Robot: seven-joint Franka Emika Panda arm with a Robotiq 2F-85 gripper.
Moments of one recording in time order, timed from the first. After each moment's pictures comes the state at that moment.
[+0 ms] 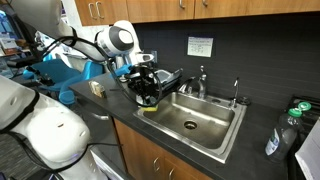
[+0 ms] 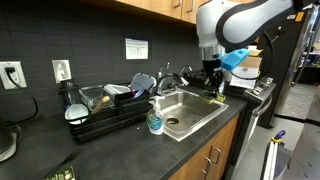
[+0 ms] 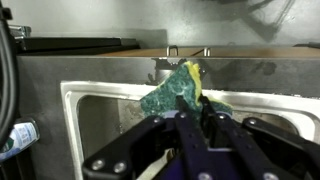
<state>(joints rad) -0.05 -0.56 0.10 -2.68 -0.33 1.98 0.32</state>
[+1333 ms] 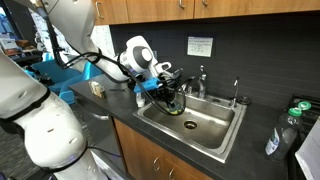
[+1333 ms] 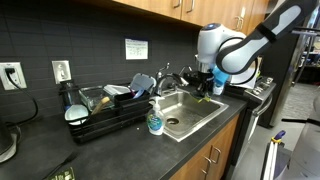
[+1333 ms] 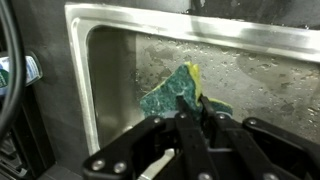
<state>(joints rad) -0.23 -0.35 0.04 -2.70 -0.67 2.49 0.33</state>
